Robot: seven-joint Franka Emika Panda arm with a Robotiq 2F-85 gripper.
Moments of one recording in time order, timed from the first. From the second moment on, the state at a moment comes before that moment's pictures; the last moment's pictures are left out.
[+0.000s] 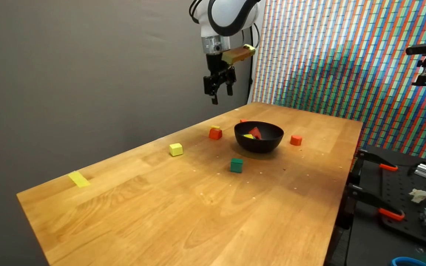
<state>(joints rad) 0.17 0.57 -0.05 -1.65 -0.20 2.15 0.22</state>
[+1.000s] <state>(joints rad) 0.08 0.52 -0.01 -1.87 -0.13 2.15 0.08</state>
